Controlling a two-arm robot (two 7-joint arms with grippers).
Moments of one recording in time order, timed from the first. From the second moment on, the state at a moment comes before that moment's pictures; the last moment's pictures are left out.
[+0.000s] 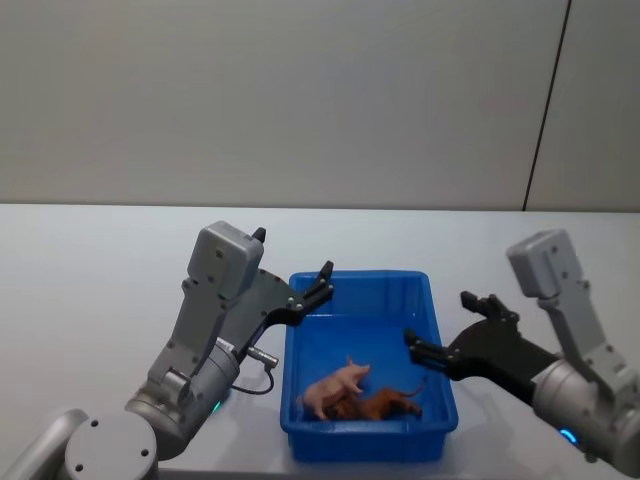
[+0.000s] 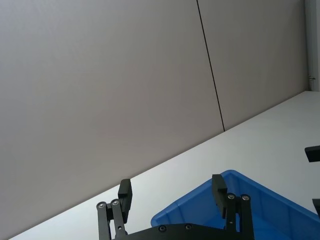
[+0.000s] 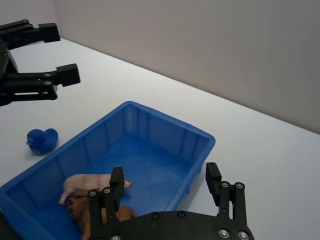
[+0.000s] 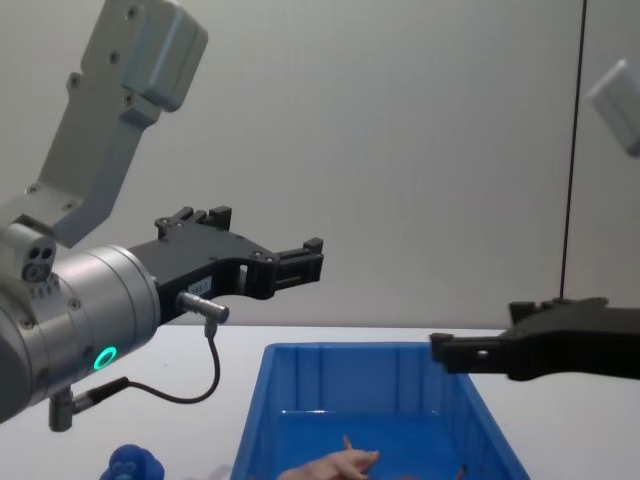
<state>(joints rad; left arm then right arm) -0.24 0.38 0.45 -1.63 -0.20 0.01 -0.01 0.12 0.27 -0.29 -1.72 0.15 0.38 0.30</state>
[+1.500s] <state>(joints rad) -0.08 0.47 0.42 -1.74 -0.34 0.13 0.16 0.10 0.37 -0.22 -1.67 0.17 0.25 0.33</state>
